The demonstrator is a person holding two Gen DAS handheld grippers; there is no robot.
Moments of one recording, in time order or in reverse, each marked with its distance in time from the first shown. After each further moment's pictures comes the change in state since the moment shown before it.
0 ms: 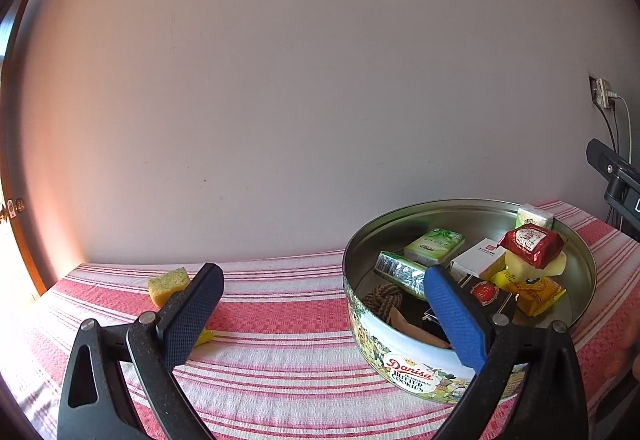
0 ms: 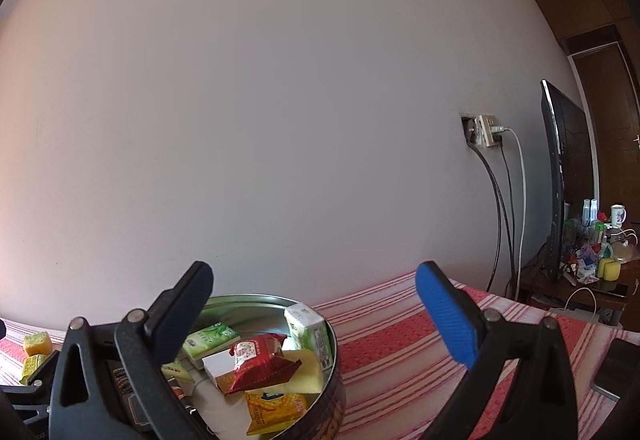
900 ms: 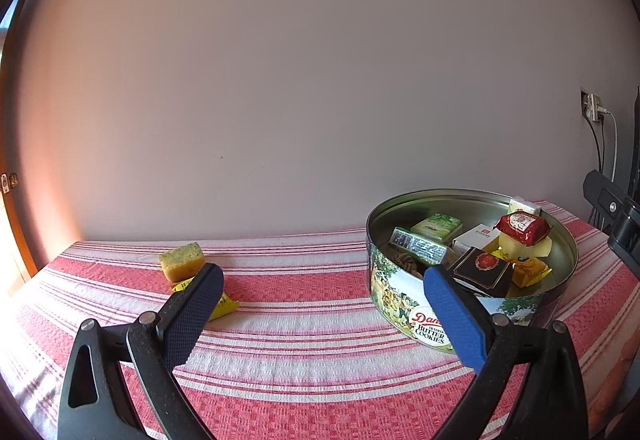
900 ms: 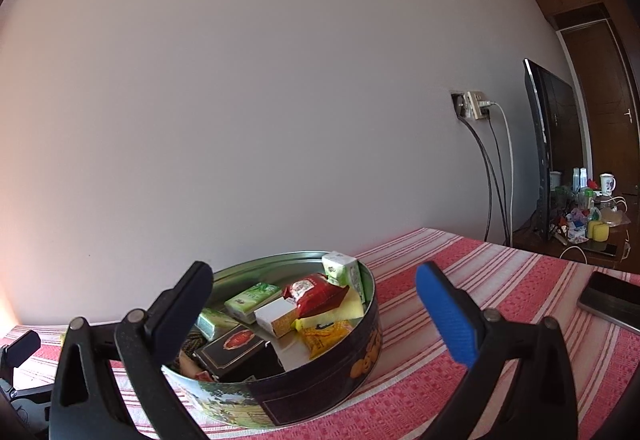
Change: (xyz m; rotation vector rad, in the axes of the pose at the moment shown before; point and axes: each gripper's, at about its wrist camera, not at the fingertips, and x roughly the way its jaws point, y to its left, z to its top) left arm -0.029 0.046 -0.014 -0.043 0.030 -0.069; right arm -0.065 0.039 -0.013 0.062 0.084 0.002
